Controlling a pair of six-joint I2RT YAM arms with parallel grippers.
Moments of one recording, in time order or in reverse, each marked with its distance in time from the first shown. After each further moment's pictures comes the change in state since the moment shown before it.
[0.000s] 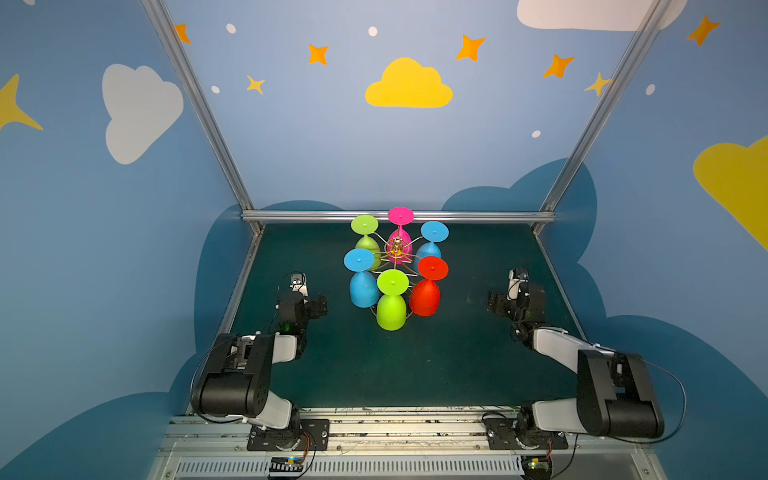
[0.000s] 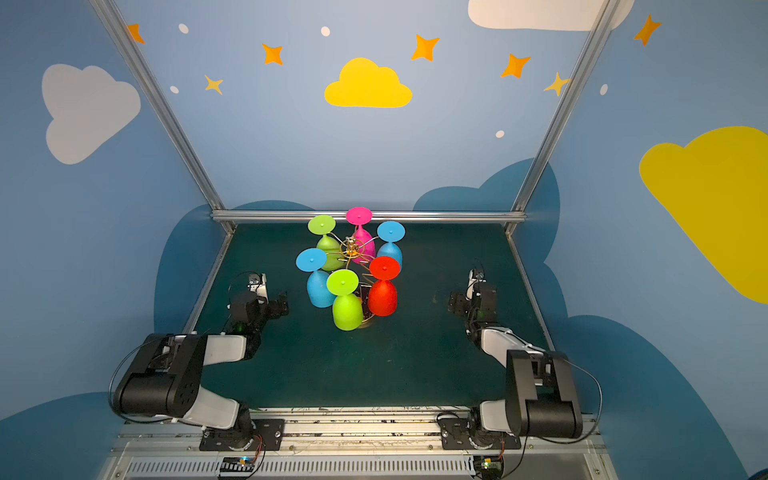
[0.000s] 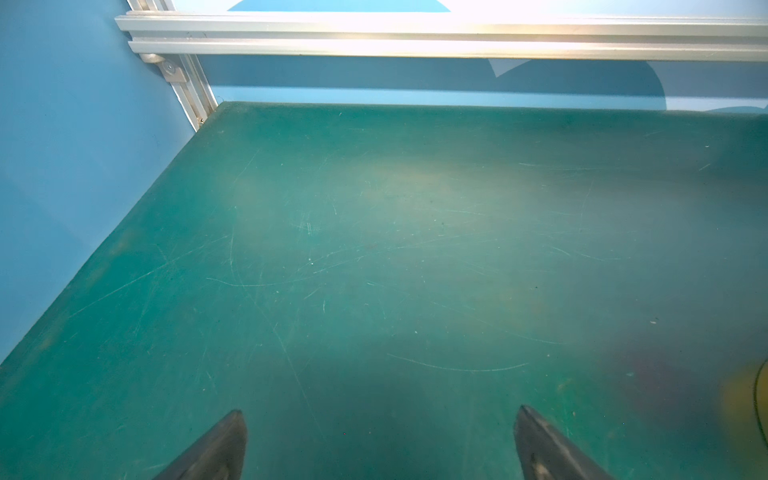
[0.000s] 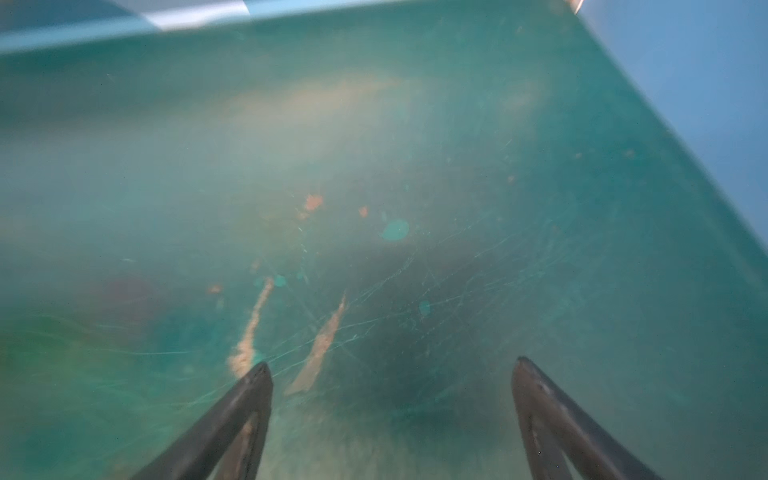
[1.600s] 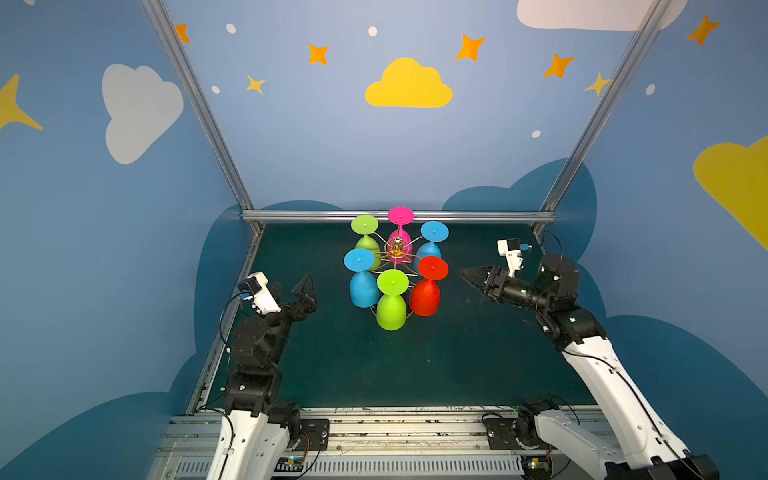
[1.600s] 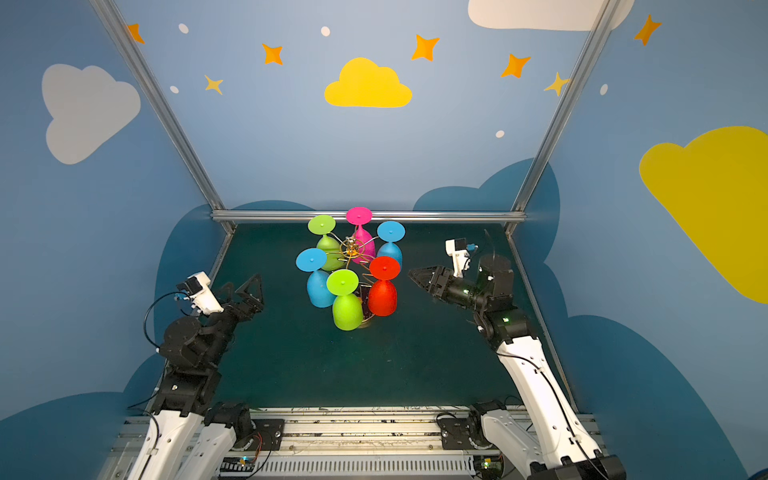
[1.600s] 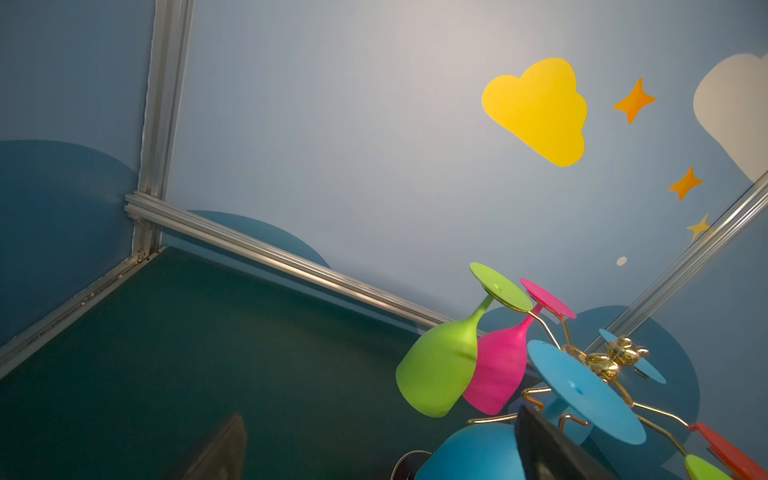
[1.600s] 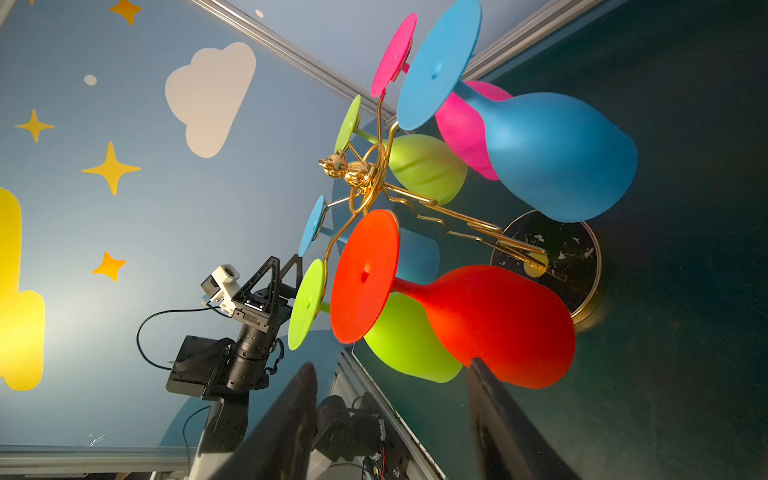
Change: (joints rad) left arm -0.048 -1.032 0.140 -0.731 0.135 -0.439; right arm 0.205 -0.328 0.413 -0.470 -0.841 0.701
